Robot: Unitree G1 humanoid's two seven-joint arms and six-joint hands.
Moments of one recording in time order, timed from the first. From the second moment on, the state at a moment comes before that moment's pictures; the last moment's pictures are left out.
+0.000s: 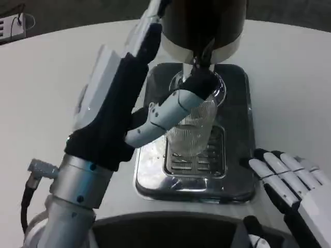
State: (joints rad) left arm -0.38 0.25 -0.09 -0.50 0.31 -0.08 -0.06; right arm 0.38 -0.34 -0.09 -0.69 -0.99 -0.29 -0.07
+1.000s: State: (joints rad) left arm -0.44 0.21 -0.17 -0.50 0.29 0.03 -0.18; right arm 0.41 -0.33 -0.10 -0.71 -0.99 -0.29 -0.07
